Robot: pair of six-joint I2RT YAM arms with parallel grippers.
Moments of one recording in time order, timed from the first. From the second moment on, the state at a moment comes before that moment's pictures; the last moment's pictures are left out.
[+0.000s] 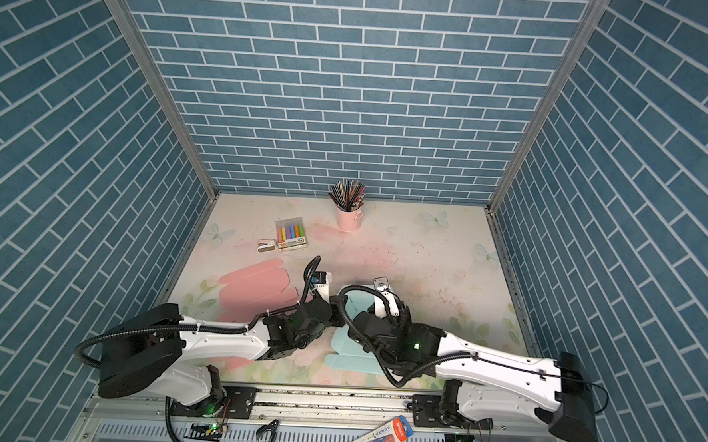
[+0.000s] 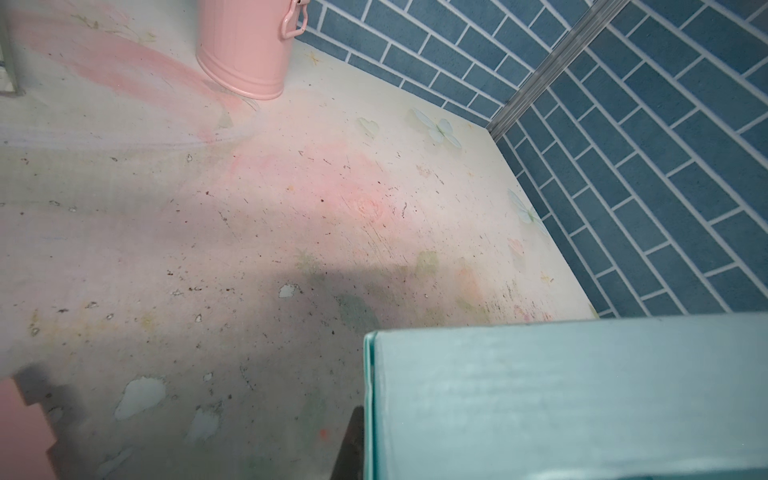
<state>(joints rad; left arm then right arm) -1.10 1.48 0.59 0.40 -0.46 -0.82 1.32 1.01 0.80 -0.67 0.83 0.65</state>
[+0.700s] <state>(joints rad) -1.12 1.48 0.54 0.56 -0.36 -0.30 0.79 0.76 0.72 -0.40 -0.02 0.44</state>
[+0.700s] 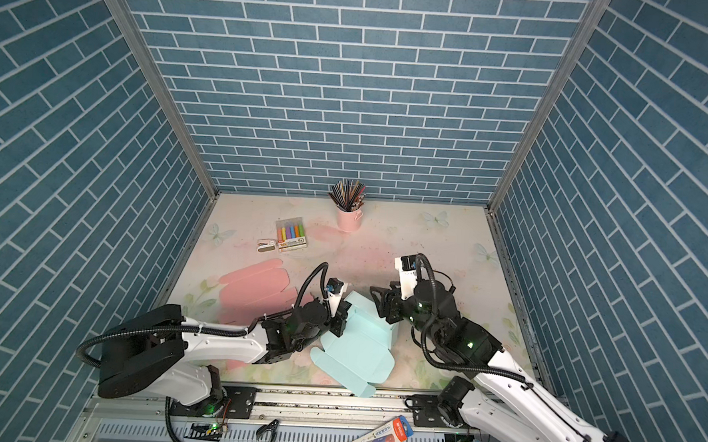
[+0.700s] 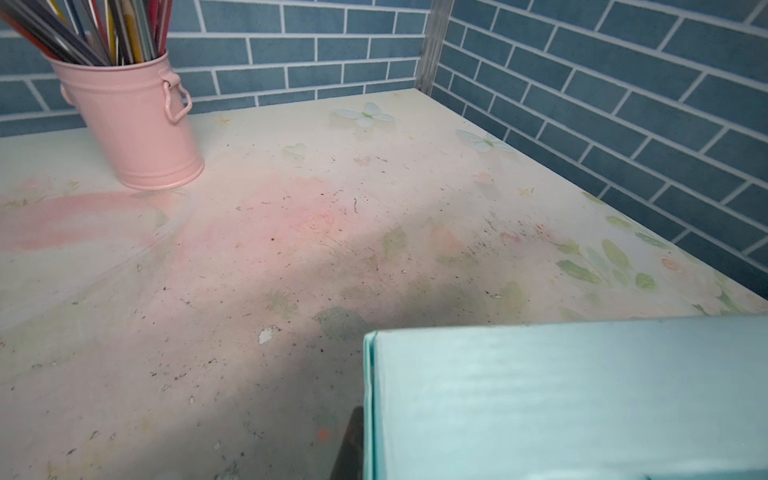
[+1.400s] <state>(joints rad) -1.15 1.65 0.59 0.63 -0.37 -0.17 0.61 0.89 0.41 -0.08 -0.52 0.45</state>
